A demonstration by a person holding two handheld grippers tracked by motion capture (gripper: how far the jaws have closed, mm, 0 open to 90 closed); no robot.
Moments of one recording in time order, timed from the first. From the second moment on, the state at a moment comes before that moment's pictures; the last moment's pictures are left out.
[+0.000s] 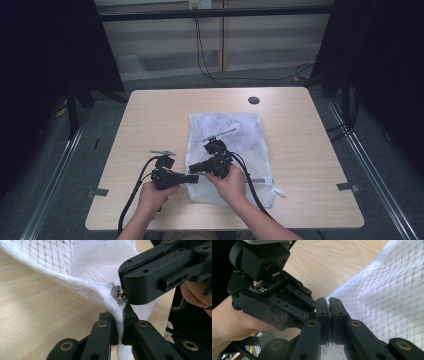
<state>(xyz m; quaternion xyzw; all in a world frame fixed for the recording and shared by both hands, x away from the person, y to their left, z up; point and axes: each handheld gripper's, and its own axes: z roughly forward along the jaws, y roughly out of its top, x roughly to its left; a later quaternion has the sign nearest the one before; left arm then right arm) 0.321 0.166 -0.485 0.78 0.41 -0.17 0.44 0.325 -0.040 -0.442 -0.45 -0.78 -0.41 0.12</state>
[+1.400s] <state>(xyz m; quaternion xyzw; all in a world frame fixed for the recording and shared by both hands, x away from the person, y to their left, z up) 0.321 0.170 -0.480 0.77 0.42 -0.16 0.45 0.326 -0.065 -0.443 -0.46 -0.79 -0.40 0.11</state>
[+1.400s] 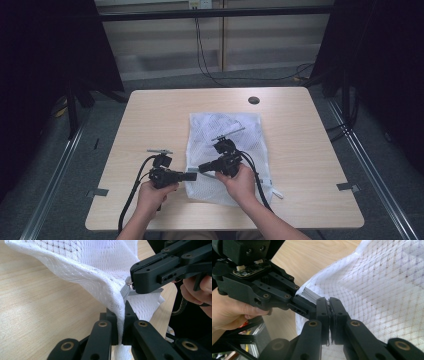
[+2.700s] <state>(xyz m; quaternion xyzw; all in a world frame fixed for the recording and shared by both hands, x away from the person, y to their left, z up) 0.321 0.173 -0.477 0.77 0.42 -0.15 0.46 0.325 -0.083 -0.444 -0.47 -0.78 -0.39 0.10</state>
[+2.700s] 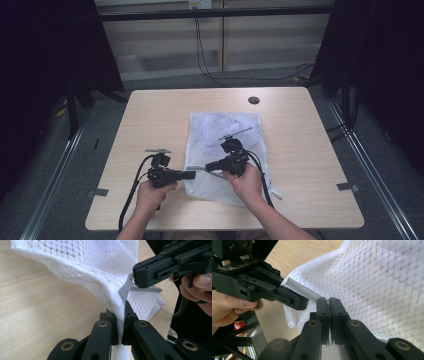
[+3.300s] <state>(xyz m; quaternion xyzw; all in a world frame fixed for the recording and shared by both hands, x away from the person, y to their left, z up) 0.321 0.173 -0.477 0.77 0.42 -0.14 0.46 0.326 -0.091 -0.448 -0.47 -0.78 -0.39 0.10</state>
